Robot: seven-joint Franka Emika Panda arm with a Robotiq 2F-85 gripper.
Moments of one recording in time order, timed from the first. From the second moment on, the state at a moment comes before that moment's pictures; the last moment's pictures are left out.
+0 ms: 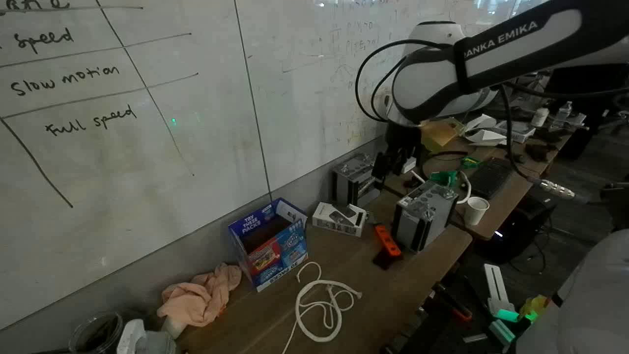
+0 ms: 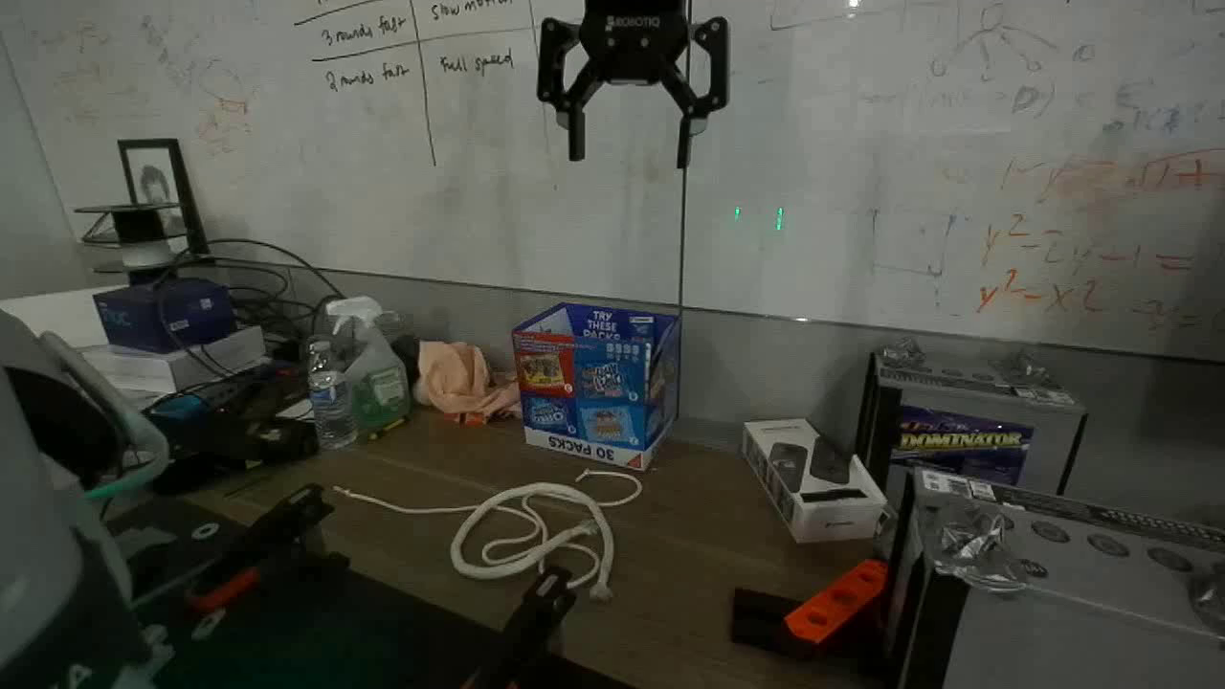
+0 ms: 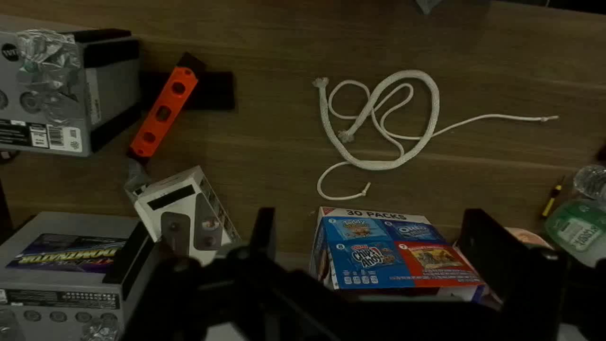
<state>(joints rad) 0.00 -0.44 -0.19 -2.55 -0.01 2.20 -0.34</state>
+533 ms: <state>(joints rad) 0.00 -0.44 -0.19 -2.54 -0.01 2.20 -0.34</state>
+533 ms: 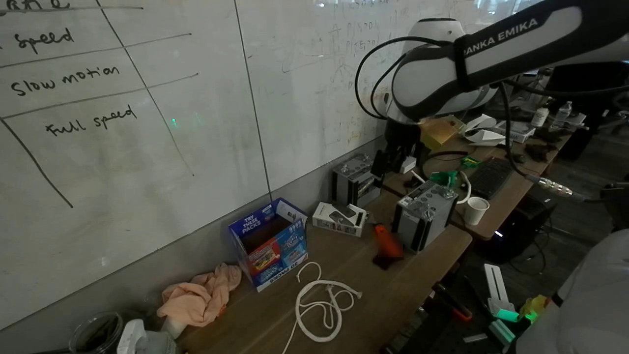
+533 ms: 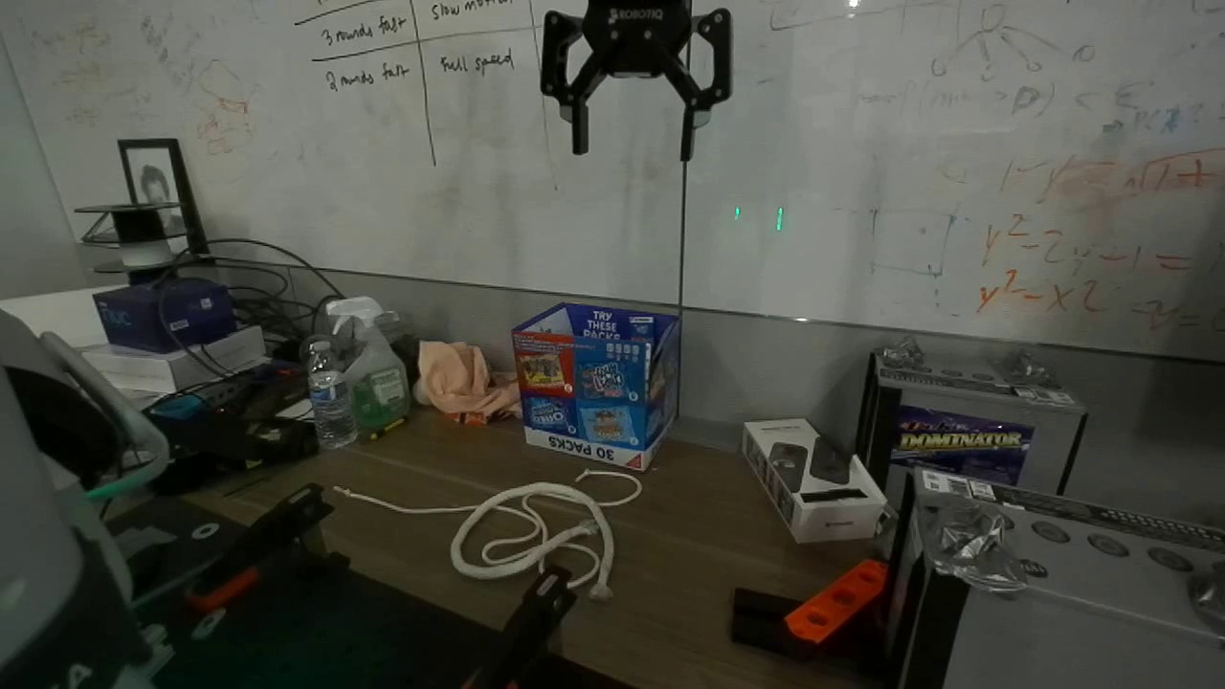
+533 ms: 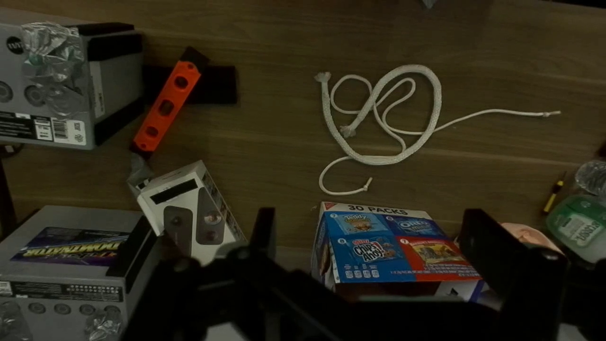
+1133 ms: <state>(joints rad) 0.01 -0.36 -0.12 -2.77 -0.06 2.54 -0.35</state>
